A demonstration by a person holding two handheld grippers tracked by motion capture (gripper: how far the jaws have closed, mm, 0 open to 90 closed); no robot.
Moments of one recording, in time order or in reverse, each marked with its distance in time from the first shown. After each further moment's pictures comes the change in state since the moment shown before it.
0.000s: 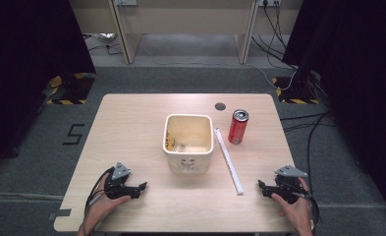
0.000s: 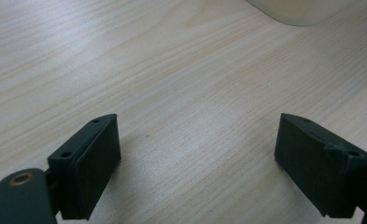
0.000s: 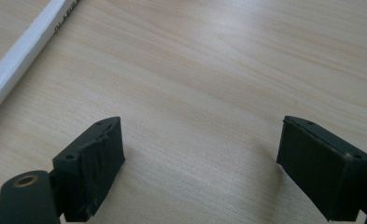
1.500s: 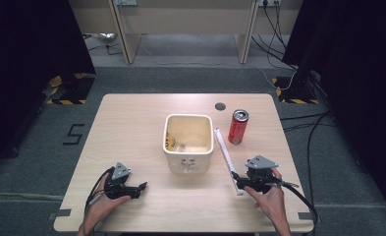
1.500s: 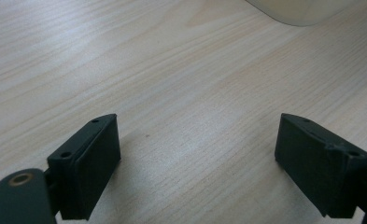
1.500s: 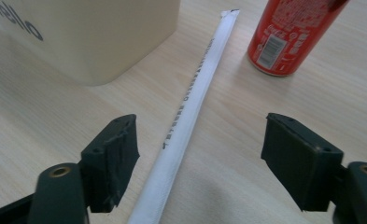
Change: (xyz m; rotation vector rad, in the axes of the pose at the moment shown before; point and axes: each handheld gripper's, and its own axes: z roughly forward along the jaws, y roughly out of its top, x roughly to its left) left arm 0.000 0.000 0.000 -0.001 -0.001 0.000; right arm 0.073 0.062 0.002 -0.086 0.103 -0.158
